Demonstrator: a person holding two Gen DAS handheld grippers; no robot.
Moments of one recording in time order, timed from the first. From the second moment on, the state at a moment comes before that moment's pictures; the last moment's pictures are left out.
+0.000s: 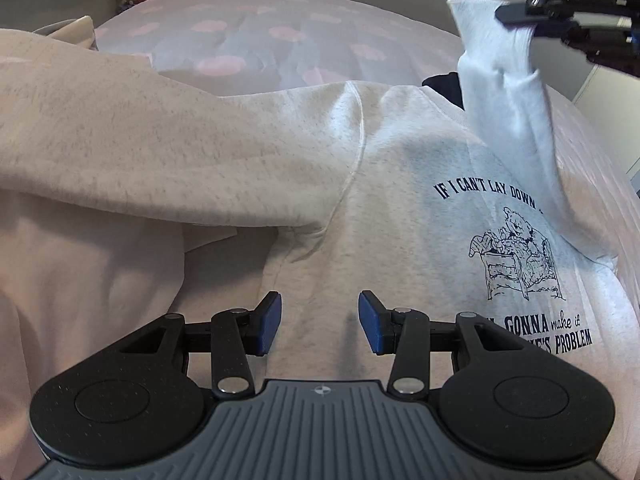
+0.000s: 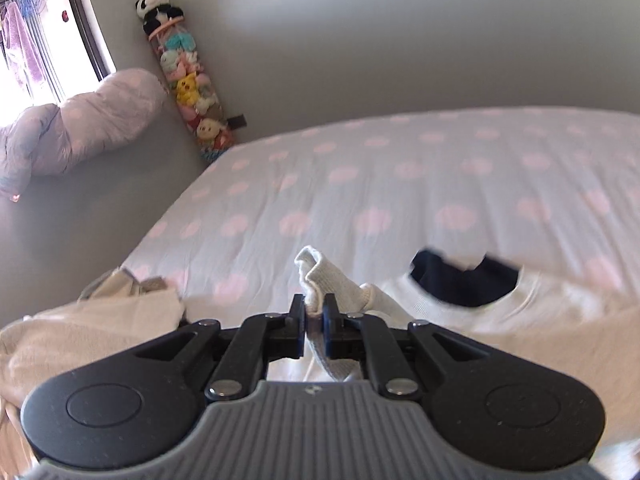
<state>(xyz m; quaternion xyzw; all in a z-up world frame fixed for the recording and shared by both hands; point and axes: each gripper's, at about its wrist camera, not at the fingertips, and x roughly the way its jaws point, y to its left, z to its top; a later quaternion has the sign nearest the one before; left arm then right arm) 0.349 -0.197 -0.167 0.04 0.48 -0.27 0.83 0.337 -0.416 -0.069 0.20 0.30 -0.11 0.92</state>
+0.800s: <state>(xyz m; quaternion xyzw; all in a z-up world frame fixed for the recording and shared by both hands) 0.357 -0.191 -0.167 0.00 0.45 -0.27 0.85 0.304 -0.426 -0.152 0.21 0.38 -0.09 0.90</state>
